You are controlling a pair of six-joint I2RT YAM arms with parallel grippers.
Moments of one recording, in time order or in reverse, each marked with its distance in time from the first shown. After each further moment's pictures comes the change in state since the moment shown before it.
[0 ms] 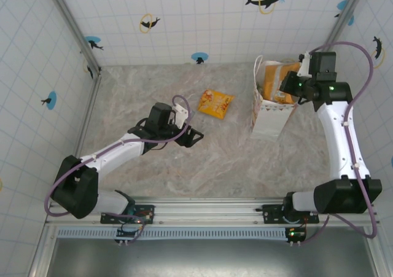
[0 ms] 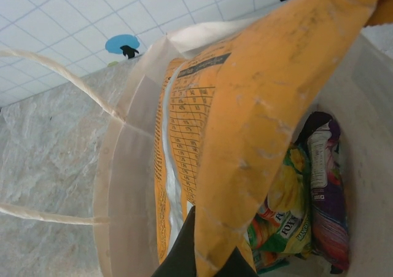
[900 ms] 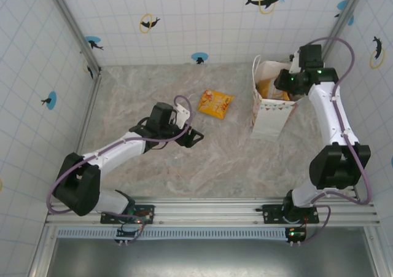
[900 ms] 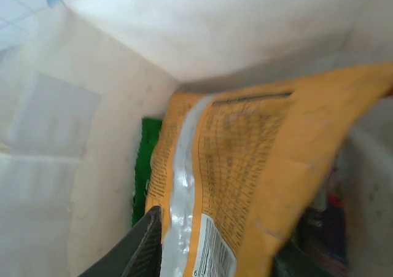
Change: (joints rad) left arm 0.000 0.029 0.016 -0.016 0.000 0.026; right arm -0.002 0.229 0.126 -0.044 0.047 -0.060
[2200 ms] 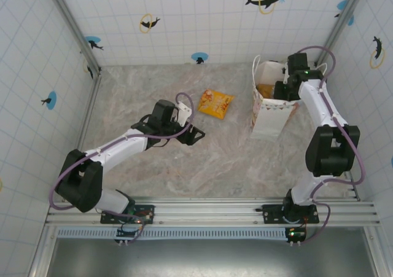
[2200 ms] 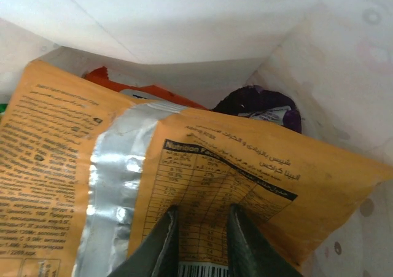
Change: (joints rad) left arm -0.001 0.035 0.044 -0.018 0.000 0.000; right arm 0.015 0.140 -0.089 0.018 0.177 -0.122
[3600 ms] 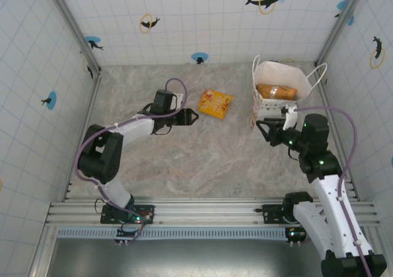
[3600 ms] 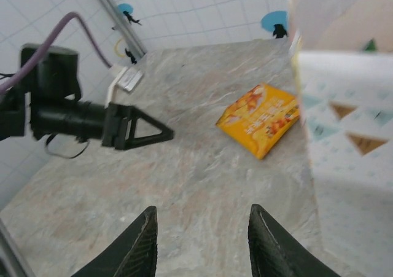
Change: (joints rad) left arm 0.137 0.314 0.157 0.127 -0.058 -0.326; right arm 0.106 -1.064 -0.878 0.515 -0.568 0.080
